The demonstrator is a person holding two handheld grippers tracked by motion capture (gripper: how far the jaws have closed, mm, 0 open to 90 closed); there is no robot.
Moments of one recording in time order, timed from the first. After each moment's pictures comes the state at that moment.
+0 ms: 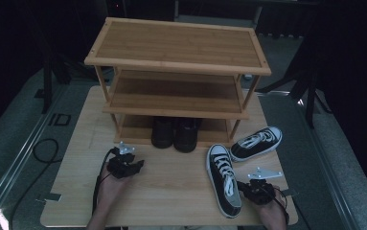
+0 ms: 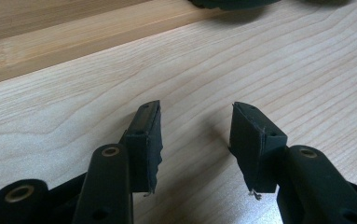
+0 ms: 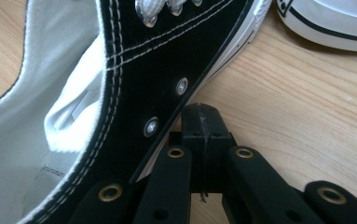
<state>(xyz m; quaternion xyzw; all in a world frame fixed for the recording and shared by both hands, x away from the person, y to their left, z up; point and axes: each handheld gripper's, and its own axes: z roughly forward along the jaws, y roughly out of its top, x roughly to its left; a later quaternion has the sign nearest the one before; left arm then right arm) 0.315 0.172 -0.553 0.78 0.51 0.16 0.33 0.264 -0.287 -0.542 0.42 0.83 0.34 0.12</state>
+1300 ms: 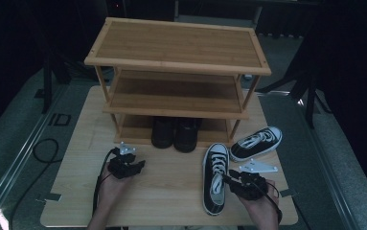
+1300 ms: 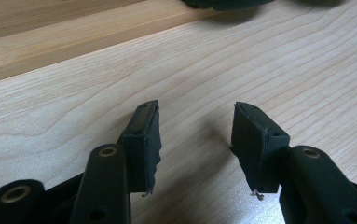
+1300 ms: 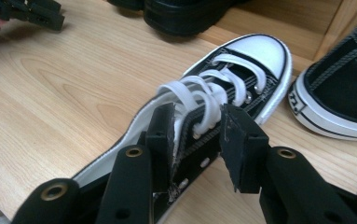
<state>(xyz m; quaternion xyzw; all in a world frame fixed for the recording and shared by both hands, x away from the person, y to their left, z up) 0.315 0.170 -0.553 0.78 0.50 0.16 0.33 0.250 -0.234 -0.476 0.43 0.81 0.37 0.16</state>
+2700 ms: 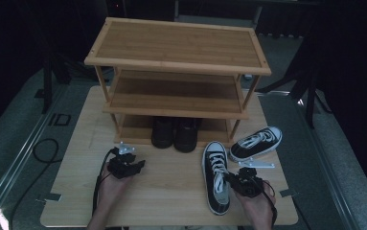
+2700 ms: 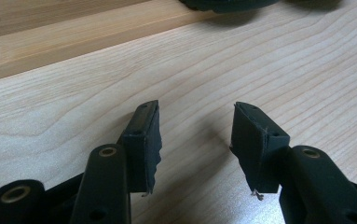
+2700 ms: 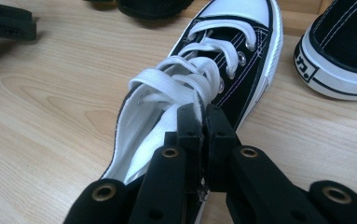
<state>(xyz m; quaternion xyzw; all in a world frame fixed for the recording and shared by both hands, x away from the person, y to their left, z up) 0.316 0.172 -0.554 0.78 0.50 0.15 0.34 0.263 -0.233 -0.493 0.51 0.77 0.36 0.12</state>
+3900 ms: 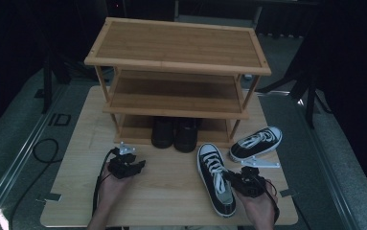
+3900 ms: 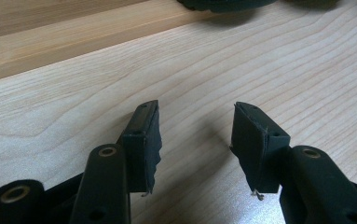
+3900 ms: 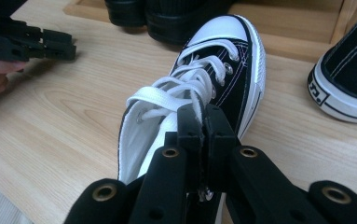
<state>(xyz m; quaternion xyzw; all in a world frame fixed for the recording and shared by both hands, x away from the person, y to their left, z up) 0.315 0.171 -0.554 0.78 0.50 0.15 0.34 0.254 -0.231 -0.470 0.49 0.76 0.40 0.11</state>
